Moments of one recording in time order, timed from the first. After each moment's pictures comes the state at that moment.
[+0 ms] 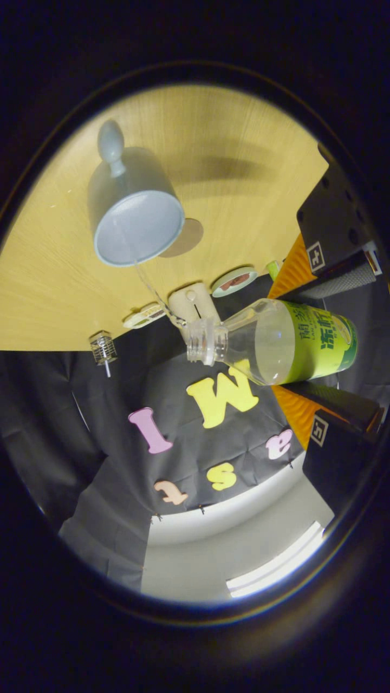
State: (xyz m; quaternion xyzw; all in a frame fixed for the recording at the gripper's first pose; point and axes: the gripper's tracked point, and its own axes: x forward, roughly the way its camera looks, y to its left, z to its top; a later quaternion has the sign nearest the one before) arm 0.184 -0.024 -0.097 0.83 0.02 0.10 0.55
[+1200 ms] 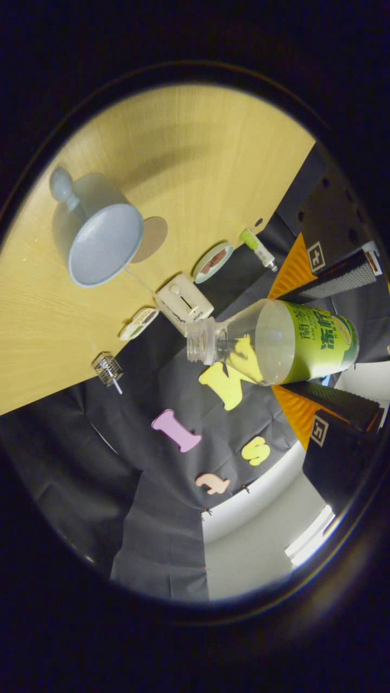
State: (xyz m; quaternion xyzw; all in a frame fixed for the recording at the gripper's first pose) arm 0.177 -0.044 -0.056 0.90 0.00 0.12 0.41
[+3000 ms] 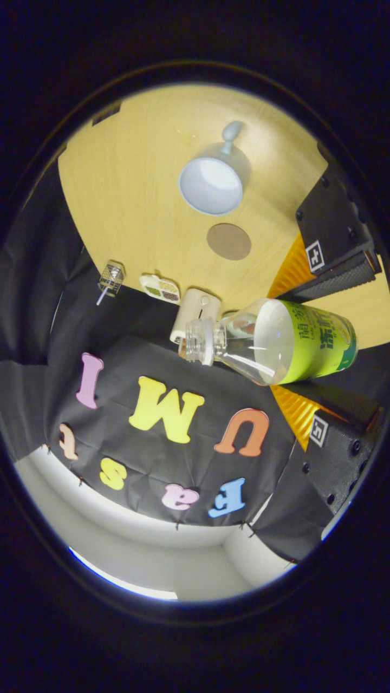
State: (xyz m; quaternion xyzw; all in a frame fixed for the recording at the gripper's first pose) arm 0.166 0.004 -0.102 0.54 0.12 0.04 0.83
